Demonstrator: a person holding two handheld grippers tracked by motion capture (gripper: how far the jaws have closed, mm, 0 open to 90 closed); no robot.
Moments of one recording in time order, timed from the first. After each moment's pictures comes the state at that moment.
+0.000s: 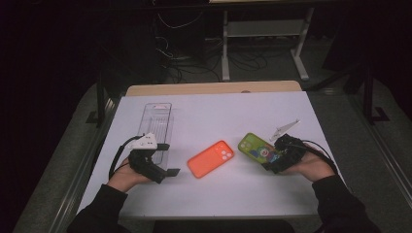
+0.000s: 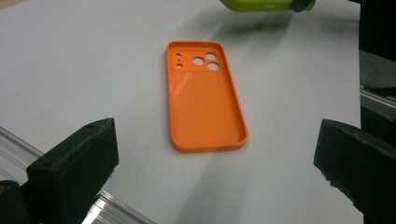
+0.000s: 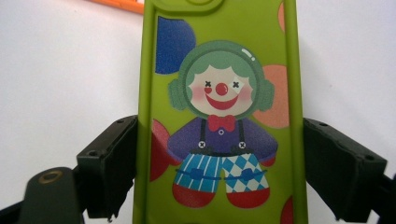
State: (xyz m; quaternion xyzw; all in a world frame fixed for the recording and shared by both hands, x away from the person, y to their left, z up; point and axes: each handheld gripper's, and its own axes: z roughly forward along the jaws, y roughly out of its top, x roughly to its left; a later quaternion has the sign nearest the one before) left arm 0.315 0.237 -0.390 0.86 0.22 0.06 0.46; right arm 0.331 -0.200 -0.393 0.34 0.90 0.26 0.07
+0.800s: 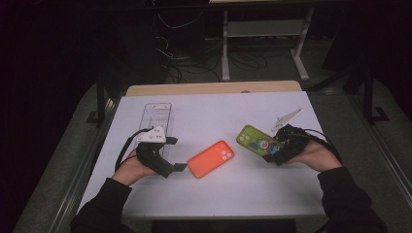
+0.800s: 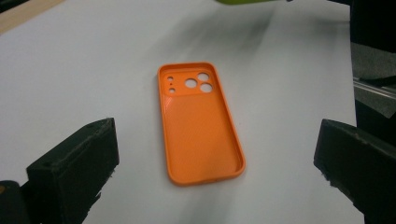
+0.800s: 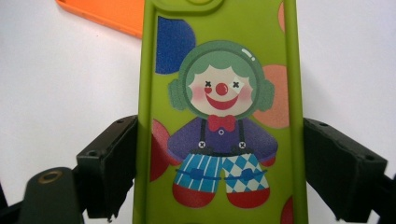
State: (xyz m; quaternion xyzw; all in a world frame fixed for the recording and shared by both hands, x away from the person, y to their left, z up) left arm 0.327 0.213 -0.373 0.86 0.19 0.05 0.47; right arm 0.344 -0.201 -0.365 0.30 0.91 0.27 0.06
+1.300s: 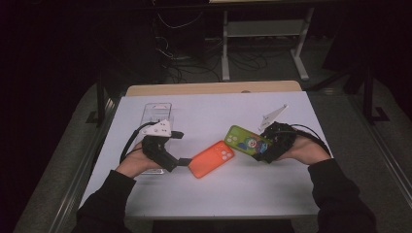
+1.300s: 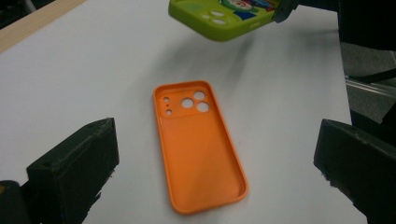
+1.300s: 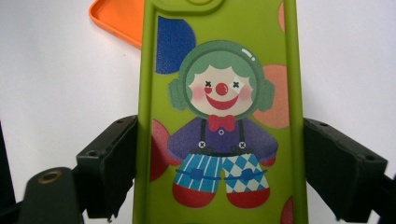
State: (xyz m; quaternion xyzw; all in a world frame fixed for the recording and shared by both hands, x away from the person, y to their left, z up) left arm 0.342 0.197 -0.363 0.87 0.15 0.05 0.47; right arm 0.357 -0.172 -0.360 0.22 0.93 0.28 0.07
